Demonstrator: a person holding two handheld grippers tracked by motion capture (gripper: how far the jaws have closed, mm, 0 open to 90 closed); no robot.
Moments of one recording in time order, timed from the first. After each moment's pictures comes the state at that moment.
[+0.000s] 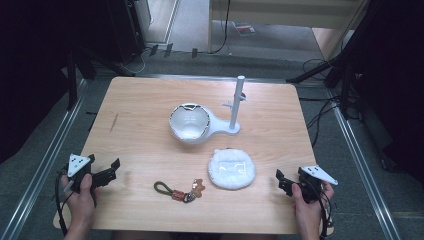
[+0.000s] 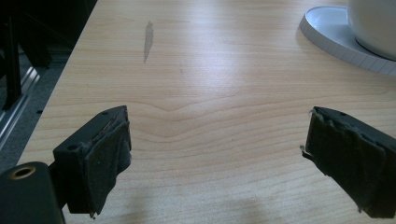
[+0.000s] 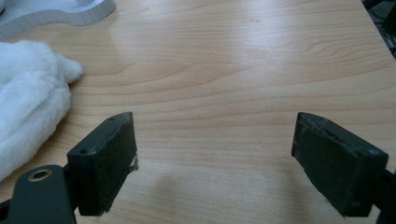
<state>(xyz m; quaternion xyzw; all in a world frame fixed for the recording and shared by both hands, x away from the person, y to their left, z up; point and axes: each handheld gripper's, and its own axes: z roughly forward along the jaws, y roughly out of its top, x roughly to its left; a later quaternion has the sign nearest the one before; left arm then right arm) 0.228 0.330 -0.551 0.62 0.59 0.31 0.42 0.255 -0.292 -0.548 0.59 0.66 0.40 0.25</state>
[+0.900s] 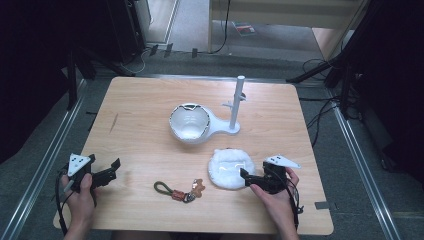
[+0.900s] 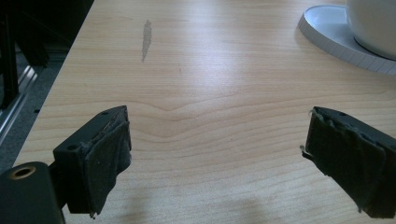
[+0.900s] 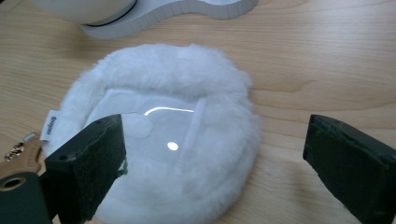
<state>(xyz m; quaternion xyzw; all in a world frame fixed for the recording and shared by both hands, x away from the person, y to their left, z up) 0.229 0.330 -0.551 0.62 0.59 0.31 0.42 0.271 -0.198 -0.530 0.53 0.72 0.42 0.13</state>
